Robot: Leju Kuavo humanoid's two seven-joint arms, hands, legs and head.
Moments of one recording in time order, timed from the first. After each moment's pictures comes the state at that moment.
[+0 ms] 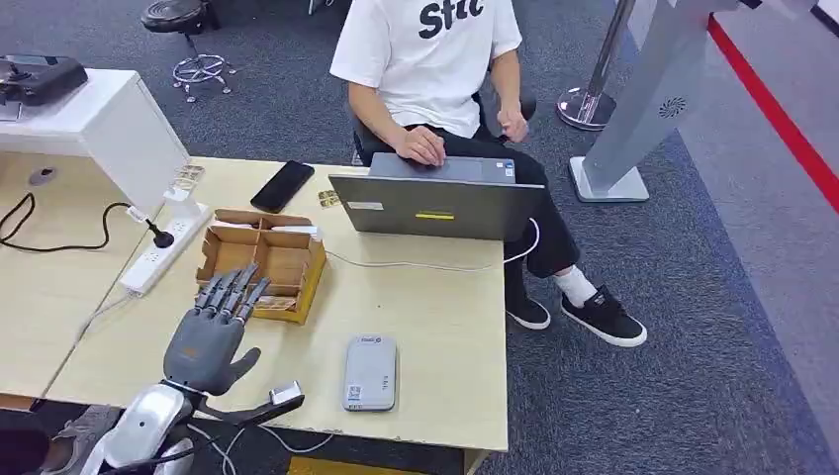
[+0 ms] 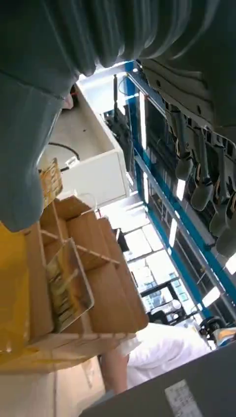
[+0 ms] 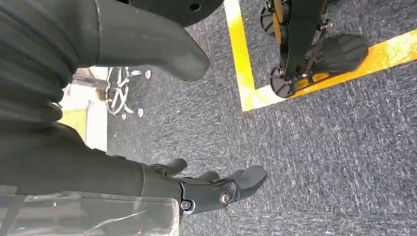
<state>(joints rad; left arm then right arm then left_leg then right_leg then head) 0.05 0.15 -0.13 -1.55 -1.47 0.38 -0.14 -0.04 0.12 -0.58 -0.19 0.43 -0.16 0.12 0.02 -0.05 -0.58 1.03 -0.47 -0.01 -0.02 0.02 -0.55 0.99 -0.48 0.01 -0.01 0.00</state>
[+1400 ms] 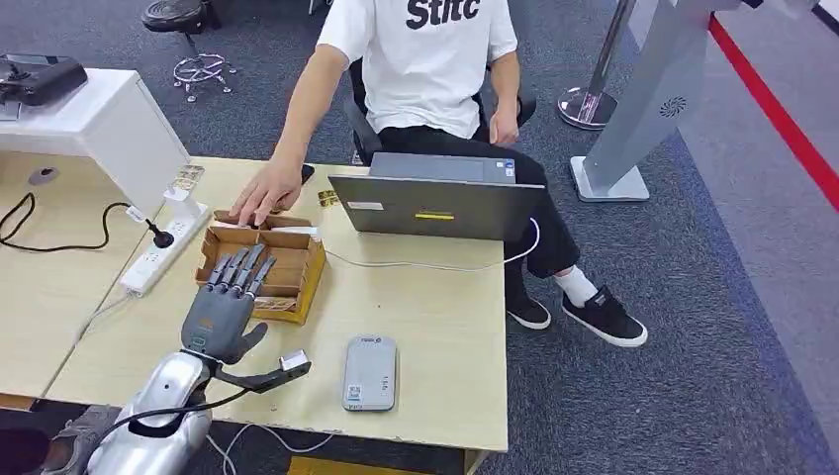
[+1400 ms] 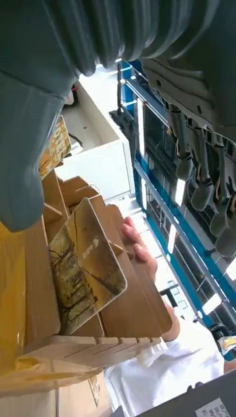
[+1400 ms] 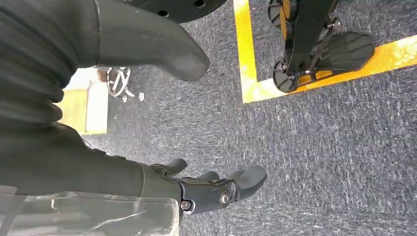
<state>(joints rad) -0.16 0.17 -0.19 -1.22 -1.44 0.54 -0.11 -0.04 0.12 -0.57 -0.19 0.50 -0.15 0.12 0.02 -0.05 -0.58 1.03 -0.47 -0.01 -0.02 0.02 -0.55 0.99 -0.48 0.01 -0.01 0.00</state>
